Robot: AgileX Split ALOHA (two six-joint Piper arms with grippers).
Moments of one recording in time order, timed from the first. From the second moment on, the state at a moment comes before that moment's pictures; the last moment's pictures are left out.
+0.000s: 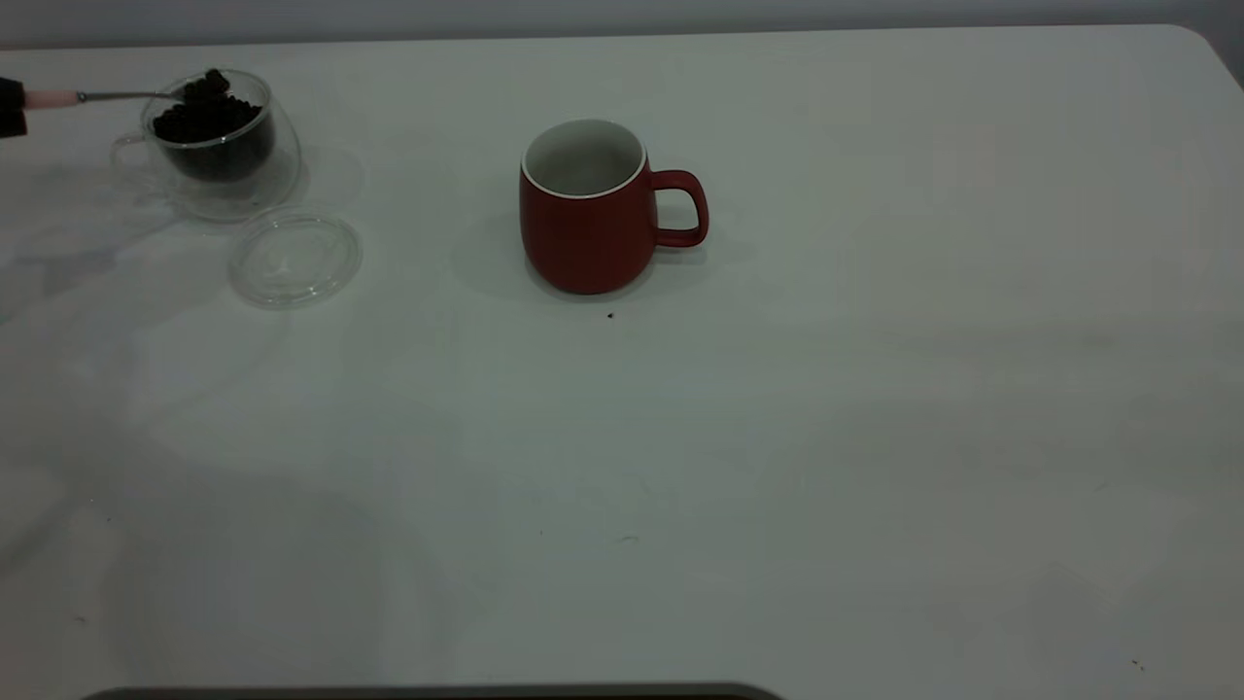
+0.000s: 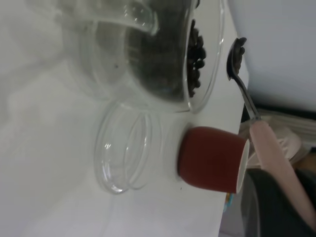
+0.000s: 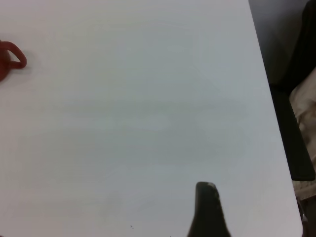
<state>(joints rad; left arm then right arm) 0.59 2.47 -1.50 -1.29 1.15 0.88 0.10 0.03 -0.47 -0.09 1.13 0.10</state>
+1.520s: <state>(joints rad) 0.12 2.43 -1.50 -1.29 1.15 0.89 0.10 0.03 -0.47 -0.09 1.13 0.10</state>
